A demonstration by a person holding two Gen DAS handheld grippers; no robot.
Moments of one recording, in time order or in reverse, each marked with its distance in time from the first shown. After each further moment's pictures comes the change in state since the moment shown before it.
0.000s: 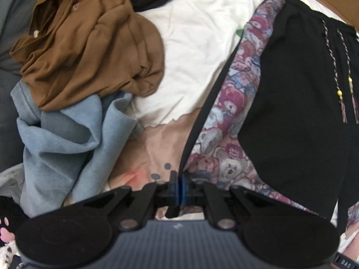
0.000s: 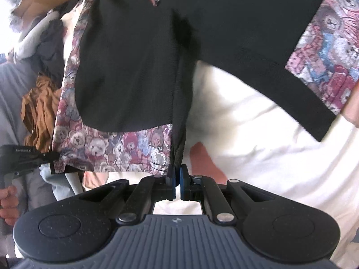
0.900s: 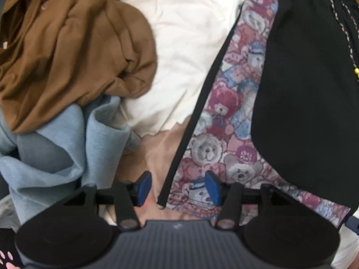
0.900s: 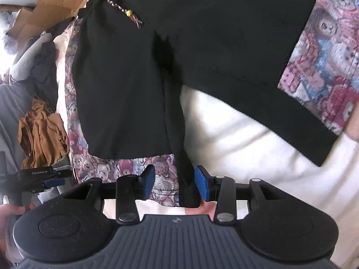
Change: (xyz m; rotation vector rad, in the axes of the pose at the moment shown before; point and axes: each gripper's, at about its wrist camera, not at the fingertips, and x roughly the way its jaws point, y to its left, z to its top) left arm 0.065 -0.001 0.009 0.136 0.031 0.022; right arm 0.000 -0.010 0.012 0.066 -0.105 0.005
